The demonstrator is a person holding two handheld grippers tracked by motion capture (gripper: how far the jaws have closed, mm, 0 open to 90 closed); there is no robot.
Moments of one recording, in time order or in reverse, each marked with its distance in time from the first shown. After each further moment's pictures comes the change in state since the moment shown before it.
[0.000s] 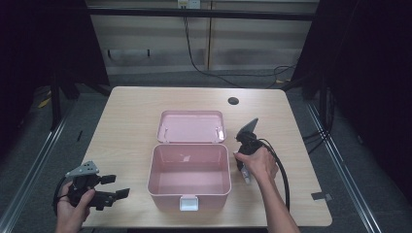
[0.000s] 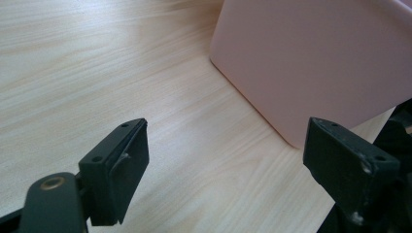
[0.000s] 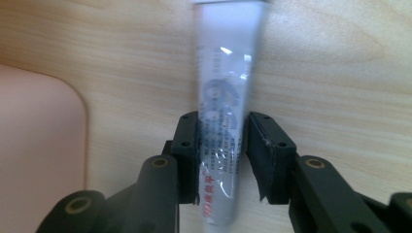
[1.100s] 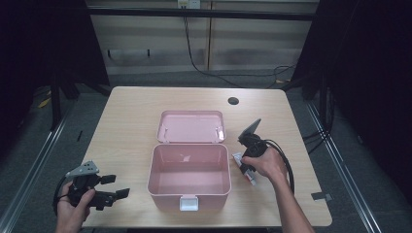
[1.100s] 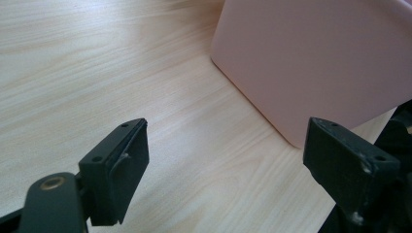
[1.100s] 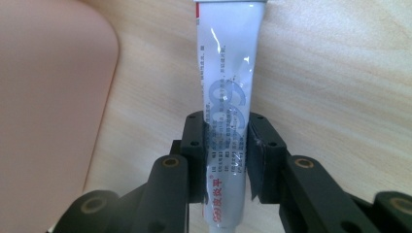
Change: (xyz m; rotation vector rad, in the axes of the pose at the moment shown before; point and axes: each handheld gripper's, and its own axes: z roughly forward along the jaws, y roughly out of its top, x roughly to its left) left arm 0.000 0.000 0.001 0.003 0.006 -0.001; right arm -0.011 -0.016 -0.013 0.005 0.107 -0.194
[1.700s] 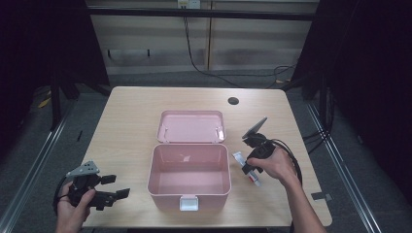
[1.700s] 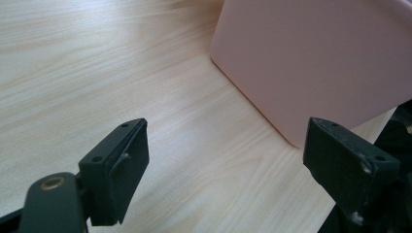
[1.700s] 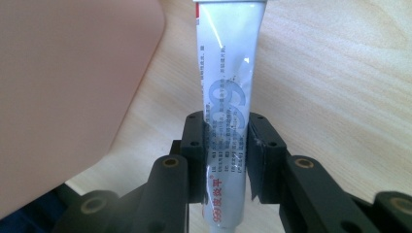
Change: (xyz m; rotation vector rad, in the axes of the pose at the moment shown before) left arm 0.000 0.000 0.001 0.001 0.000 -0.004; right arm 0.001 -0.020 -0.026 -0.056 0.070 -0.117
